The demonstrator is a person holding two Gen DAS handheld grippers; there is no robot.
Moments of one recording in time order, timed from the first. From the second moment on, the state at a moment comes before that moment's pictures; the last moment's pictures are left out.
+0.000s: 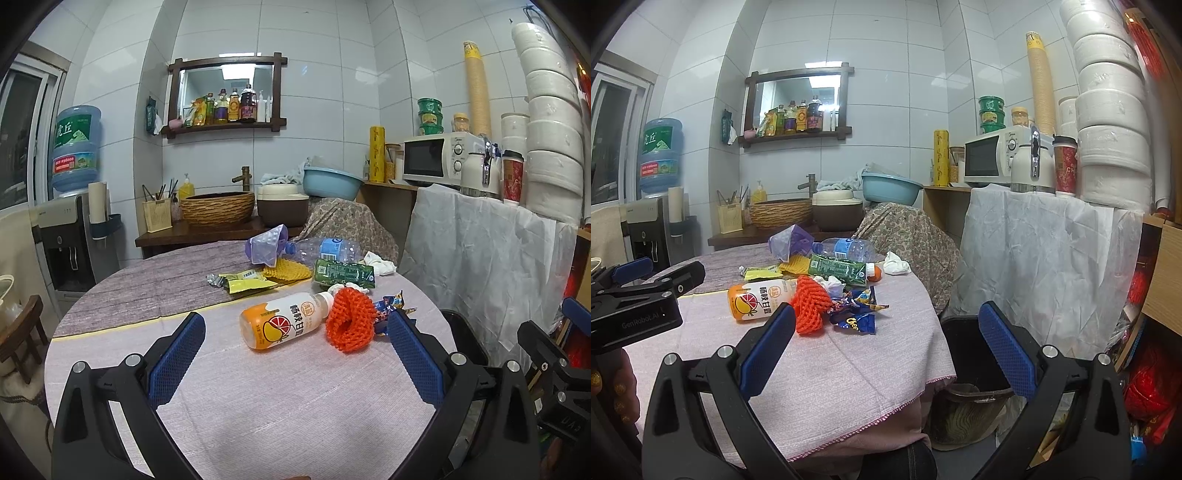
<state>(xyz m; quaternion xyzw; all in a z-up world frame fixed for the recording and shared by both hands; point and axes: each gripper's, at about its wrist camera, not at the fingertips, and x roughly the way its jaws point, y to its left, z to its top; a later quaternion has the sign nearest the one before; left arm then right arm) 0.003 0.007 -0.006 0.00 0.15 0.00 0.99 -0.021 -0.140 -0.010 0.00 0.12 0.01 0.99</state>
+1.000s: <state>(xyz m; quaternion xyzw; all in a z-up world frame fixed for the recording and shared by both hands) 0.006 0.012 -0.006 0.00 0.16 0.00 0.99 -0.022 -0.140 -0.010 0.00 0.12 0.01 0.99</state>
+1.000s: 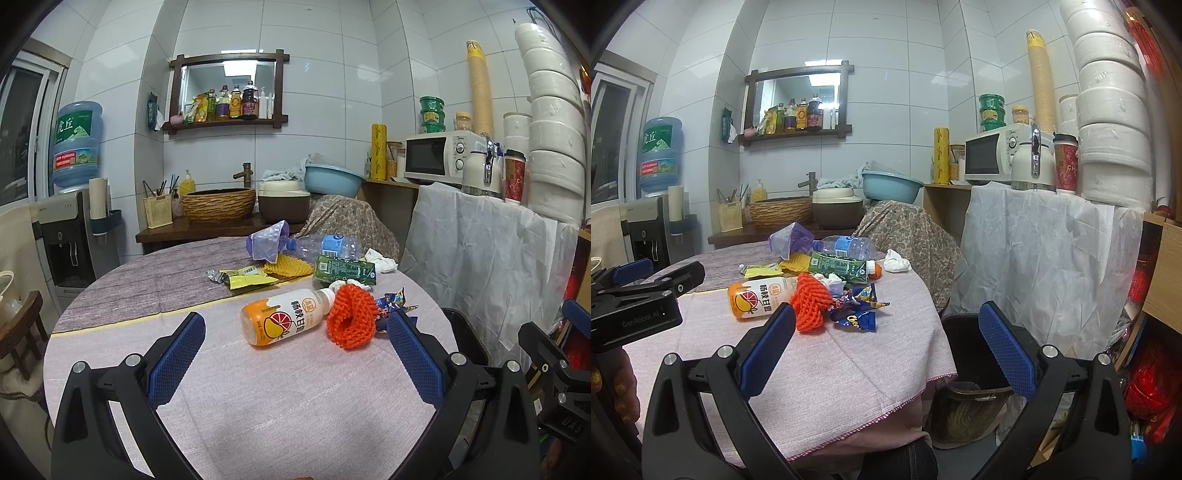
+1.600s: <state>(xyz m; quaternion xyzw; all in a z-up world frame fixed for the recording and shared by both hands) 0.006 0.012 -0.009 0.00 0.16 0.00 0.99 -0.022 -0.138 -0.016 0.00 0.13 0.01 0.99</state>
